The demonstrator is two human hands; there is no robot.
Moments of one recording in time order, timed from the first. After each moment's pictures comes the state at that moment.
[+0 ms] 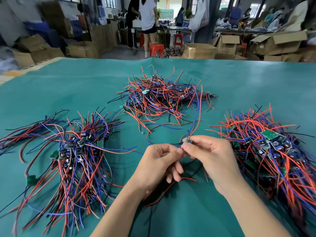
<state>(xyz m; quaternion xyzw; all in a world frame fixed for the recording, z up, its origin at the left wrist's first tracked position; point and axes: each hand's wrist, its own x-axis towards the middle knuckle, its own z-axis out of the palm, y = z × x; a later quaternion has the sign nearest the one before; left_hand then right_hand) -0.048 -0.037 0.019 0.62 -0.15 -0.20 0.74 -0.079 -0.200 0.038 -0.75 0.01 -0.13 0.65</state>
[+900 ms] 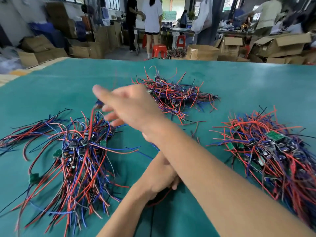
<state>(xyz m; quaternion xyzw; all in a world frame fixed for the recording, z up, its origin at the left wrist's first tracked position) -0.064 -0.039 0.032 0.71 -0.19 -0.17 0.66 -0.005 -0.048 0.142 -0.77 -0.12 0.00 0.63</state>
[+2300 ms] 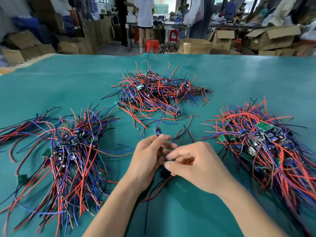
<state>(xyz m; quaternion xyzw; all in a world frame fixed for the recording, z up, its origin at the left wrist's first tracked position) -0.037 -0.039 0.012 0.53 -0.04 -0.19 0.83 -0.094 -0.188 0.039 -0.88 -0.08 -0.03 0.47</state>
